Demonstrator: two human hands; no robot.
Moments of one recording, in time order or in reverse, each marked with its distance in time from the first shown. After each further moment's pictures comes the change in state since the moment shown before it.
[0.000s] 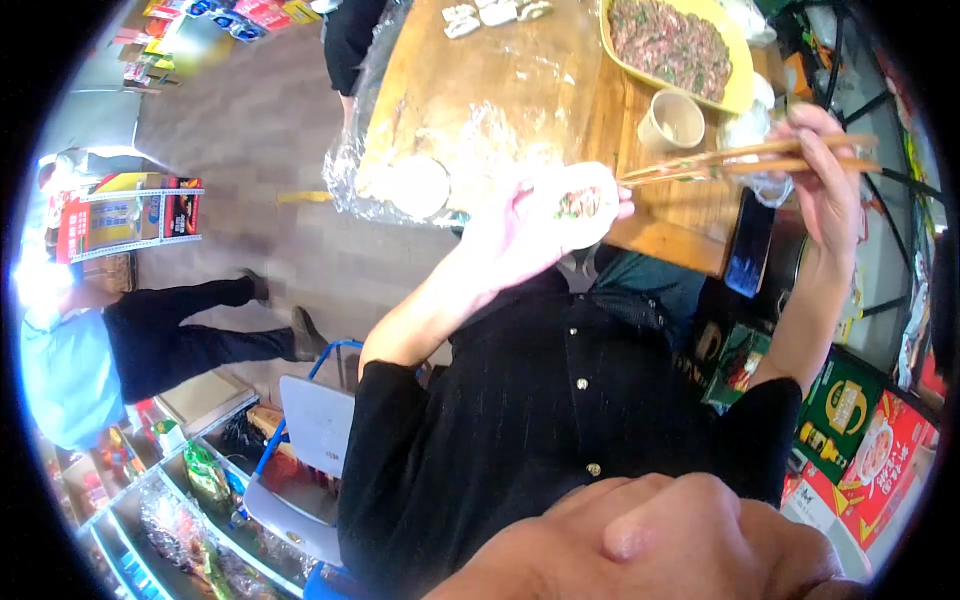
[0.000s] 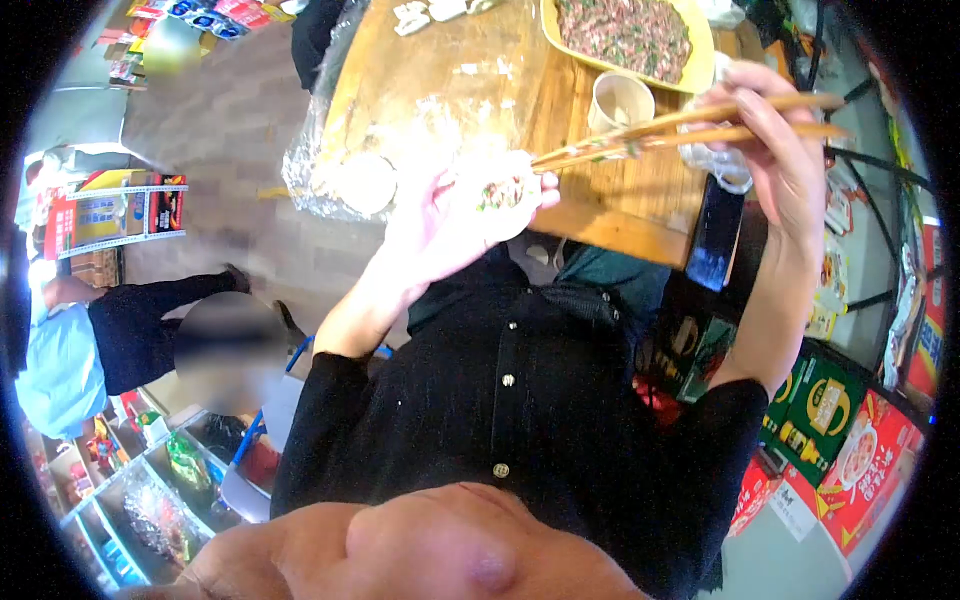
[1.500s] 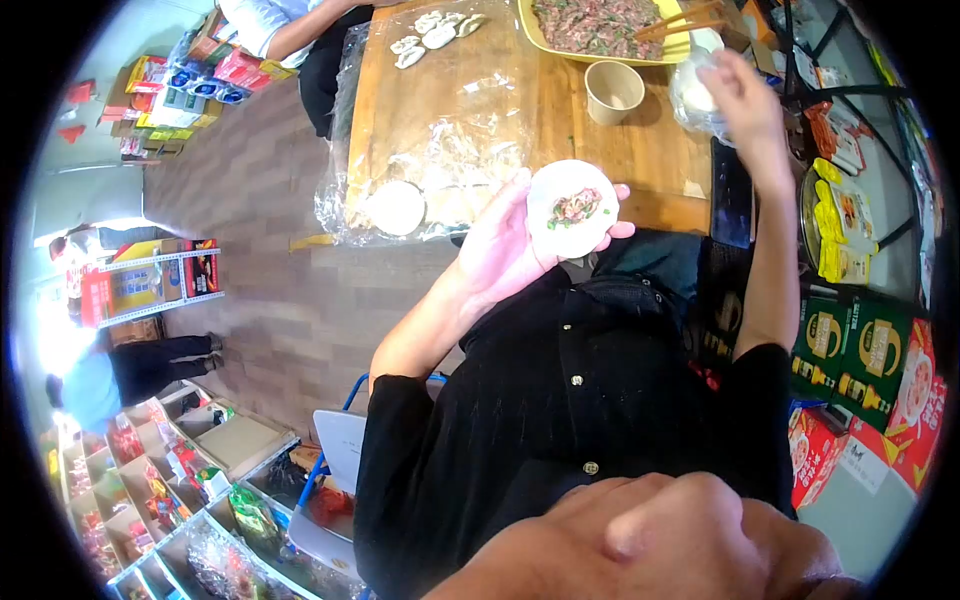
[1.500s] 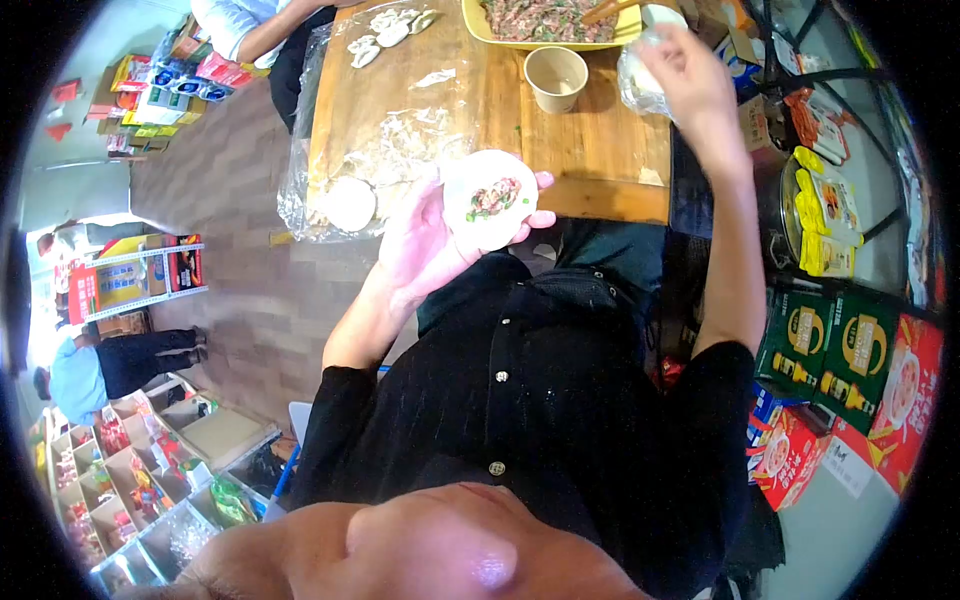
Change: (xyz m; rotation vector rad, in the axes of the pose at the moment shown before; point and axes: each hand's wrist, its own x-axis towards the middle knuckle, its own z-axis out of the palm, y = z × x) left_hand 0.003 -0.034 0.030 0.260 -0.179 -0.070; right_hand -0.012 0.058 -0.012 -0.808 0.413 0.124
